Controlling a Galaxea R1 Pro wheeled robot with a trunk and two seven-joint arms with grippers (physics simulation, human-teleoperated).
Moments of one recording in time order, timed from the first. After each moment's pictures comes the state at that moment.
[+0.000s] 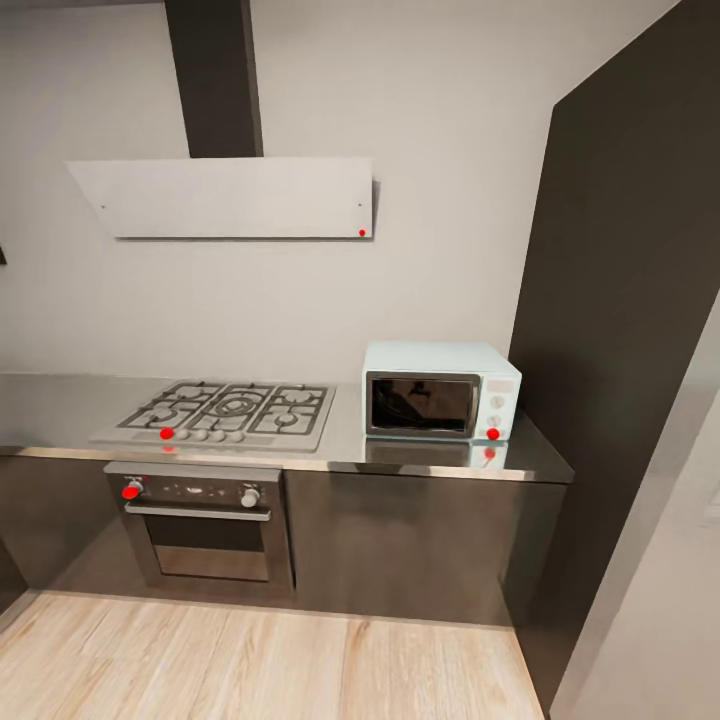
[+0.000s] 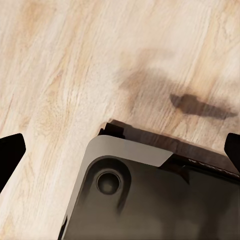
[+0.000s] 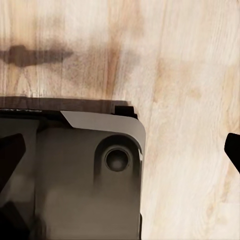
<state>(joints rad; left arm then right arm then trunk) -0.22 0.02 -0.12 0.00 0.43 -0.09 0.05 -0.19 -0.02 -0.10 0.03 0.15 -0.08 0.01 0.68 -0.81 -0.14</state>
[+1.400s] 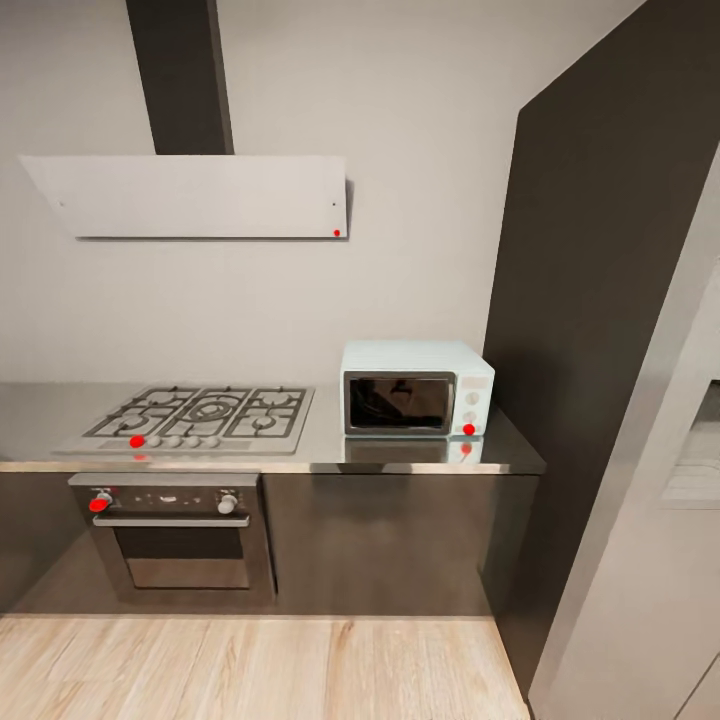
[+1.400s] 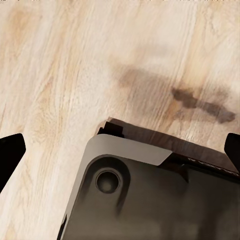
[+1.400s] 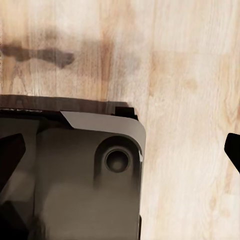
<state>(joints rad) -0.22 0.02 -0.12 0.00 0.43 -0.08 0.05 -0.19 -0.01 -0.10 0.03 0.15 -0.08 0.01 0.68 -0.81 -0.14</state>
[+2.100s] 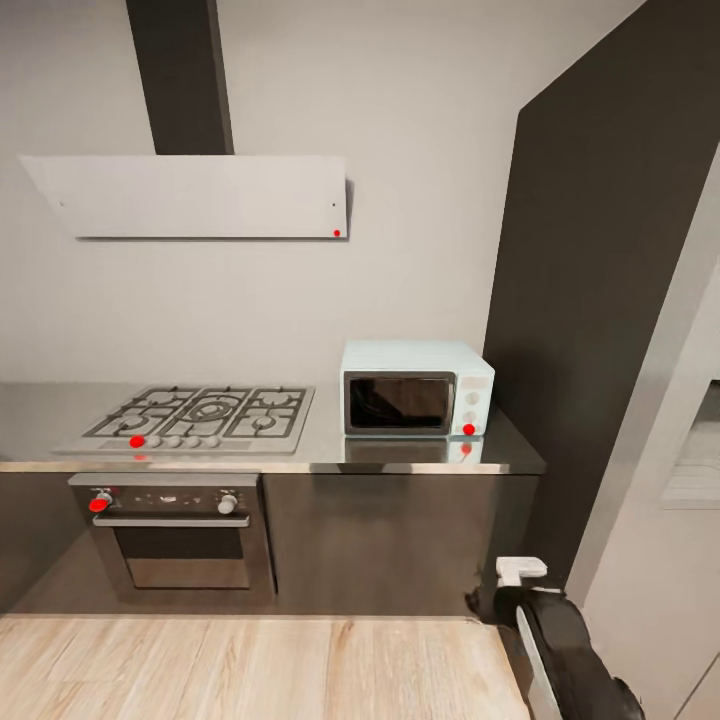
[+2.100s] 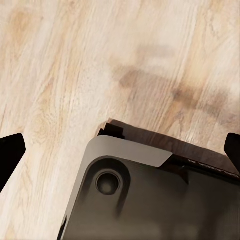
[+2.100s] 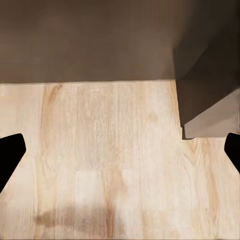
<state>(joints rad) -0.22 0.02 -0.12 0.00 0.43 -0.09 0.05 -0.25 0.05 -0.10 -1.32 0.14 0.87 0.08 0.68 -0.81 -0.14</state>
